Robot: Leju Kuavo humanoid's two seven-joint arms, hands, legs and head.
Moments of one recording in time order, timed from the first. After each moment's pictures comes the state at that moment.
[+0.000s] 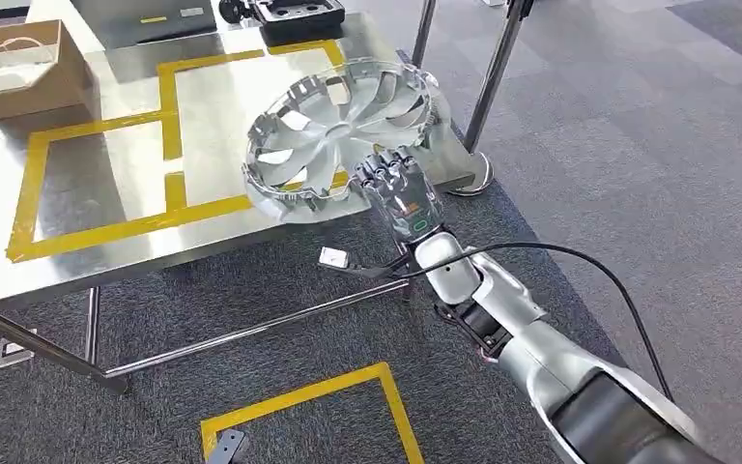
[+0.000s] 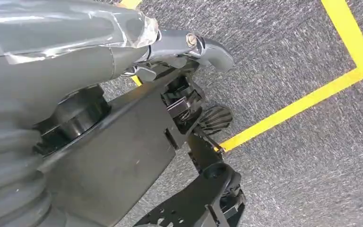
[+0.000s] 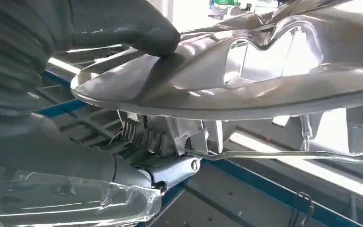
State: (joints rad) left arm -0.12 -0.08 -0.08 -0.18 -0.07 -0.14 -0.31; right arm -0.83 -0.05 0.87 -0.46 1.55 -0.69 0.01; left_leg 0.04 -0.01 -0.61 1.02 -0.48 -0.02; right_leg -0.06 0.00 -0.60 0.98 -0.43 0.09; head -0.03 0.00
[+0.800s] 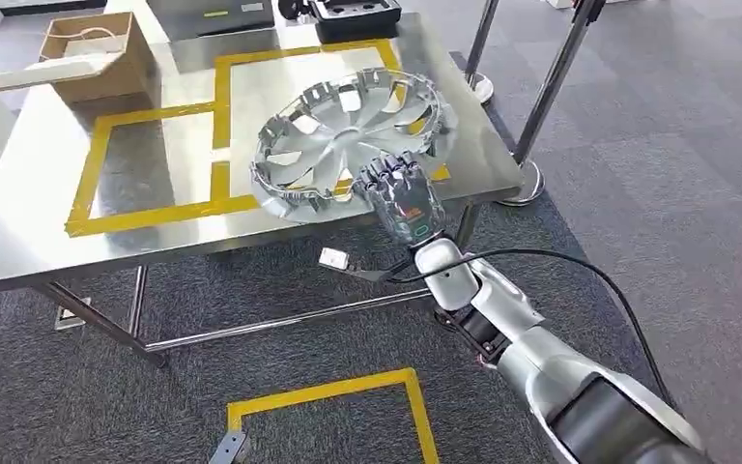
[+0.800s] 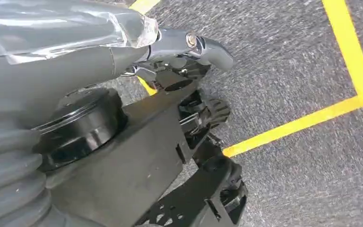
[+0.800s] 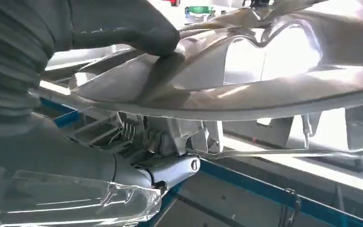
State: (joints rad) left arm -0.11 -0.08 -0.07 -0.18 -0.07 -0.14 -0.32; right arm -0.82 -0.04 0.88 -0.45 1.56 -0.70 0.05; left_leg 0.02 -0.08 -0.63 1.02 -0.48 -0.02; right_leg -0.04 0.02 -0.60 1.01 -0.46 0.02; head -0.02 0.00
